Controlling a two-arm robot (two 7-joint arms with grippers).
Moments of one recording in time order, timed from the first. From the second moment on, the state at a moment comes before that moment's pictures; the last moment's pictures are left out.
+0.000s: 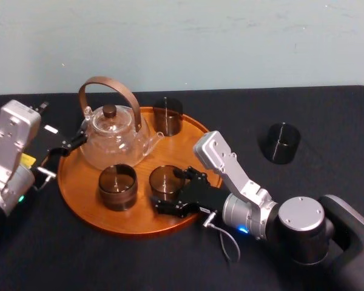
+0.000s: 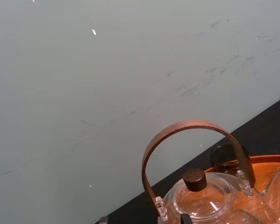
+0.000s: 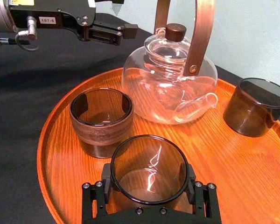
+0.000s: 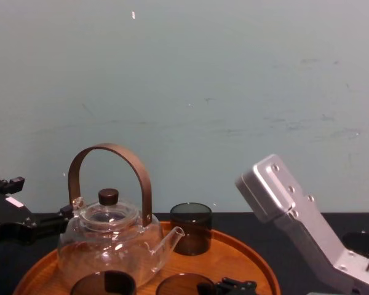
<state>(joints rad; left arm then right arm) -0.20 0.60 0.45 -1.41 -0.25 -0.12 0.03 0.25 0.27 -0.56 -1.37 0.13 0.18 0.43</state>
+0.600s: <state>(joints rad) -0.20 0.60 0.45 -1.41 -0.25 -0.12 0.03 0.22 0.29 -0.54 -1.42 0.12 0.14 0.42</state>
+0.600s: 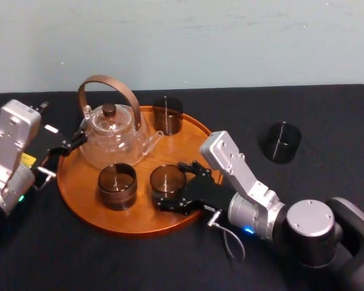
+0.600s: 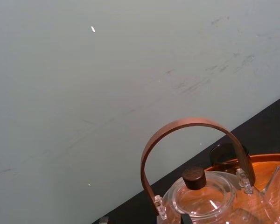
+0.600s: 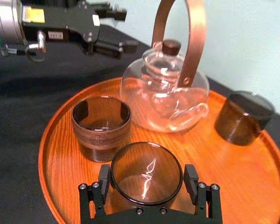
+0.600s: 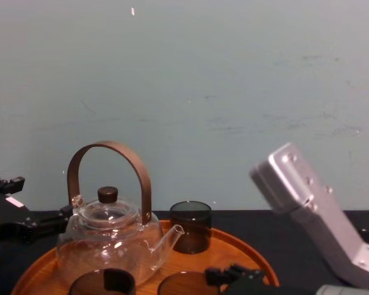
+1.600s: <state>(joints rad) -0.20 0.60 0.45 -1.41 -0.25 -0.12 0.03 0.12 0.37 -0.46 -1.59 0.19 0.14 0.44</state>
